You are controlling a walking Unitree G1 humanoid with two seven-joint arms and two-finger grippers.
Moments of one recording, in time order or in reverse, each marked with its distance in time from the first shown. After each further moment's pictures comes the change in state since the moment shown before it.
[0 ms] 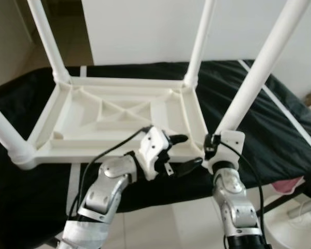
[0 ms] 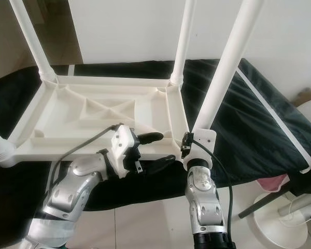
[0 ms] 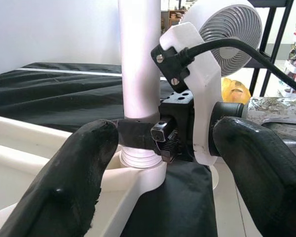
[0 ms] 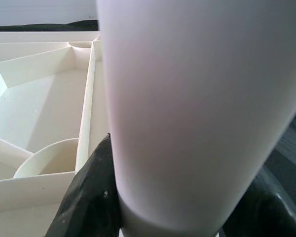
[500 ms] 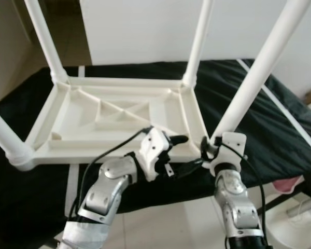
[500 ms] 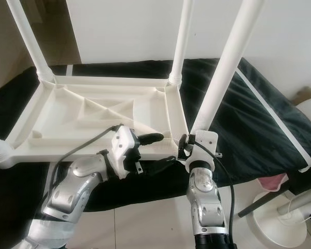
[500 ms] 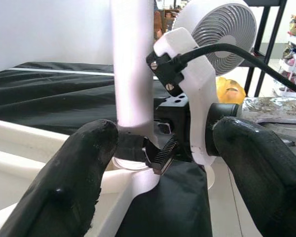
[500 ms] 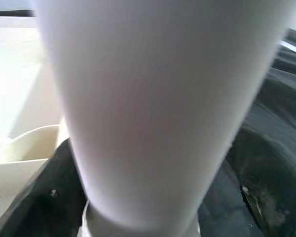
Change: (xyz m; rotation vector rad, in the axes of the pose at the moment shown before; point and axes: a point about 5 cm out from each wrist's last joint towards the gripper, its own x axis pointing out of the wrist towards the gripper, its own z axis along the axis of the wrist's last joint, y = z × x) left arm 0.001 -0.003 -0.001 -0.003 0.000 -0.010; right arm 0.001 -0.007 -0.001 -0.029 0.000 0.016
